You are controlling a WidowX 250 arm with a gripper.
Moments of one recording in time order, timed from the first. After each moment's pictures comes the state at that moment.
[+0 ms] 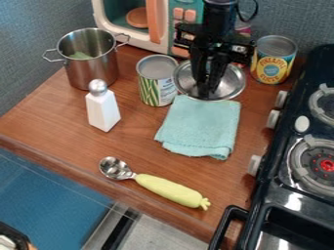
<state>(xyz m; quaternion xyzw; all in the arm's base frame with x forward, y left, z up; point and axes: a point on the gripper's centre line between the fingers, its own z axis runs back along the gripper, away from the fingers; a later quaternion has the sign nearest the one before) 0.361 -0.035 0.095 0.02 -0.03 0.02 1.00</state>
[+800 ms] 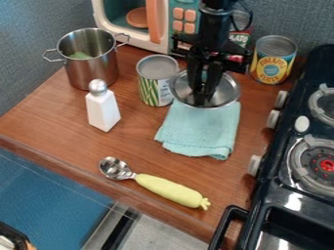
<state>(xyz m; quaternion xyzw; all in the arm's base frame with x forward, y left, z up) 0.360 -0.030 0.077 0.02 0.00 0.04 1.00</state>
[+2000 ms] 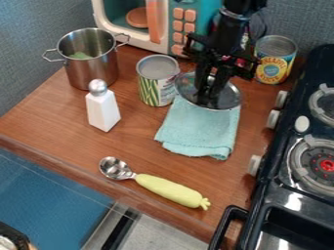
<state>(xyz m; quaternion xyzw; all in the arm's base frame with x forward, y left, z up) 0.368 -0.037 0.072 0.09 0.07 0.02 0.99</state>
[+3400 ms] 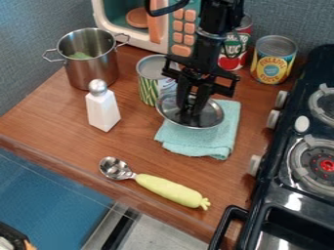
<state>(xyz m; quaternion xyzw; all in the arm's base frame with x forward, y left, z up) 0.343 -0.020 0.050 0.06 0.10 0.07 0.99</state>
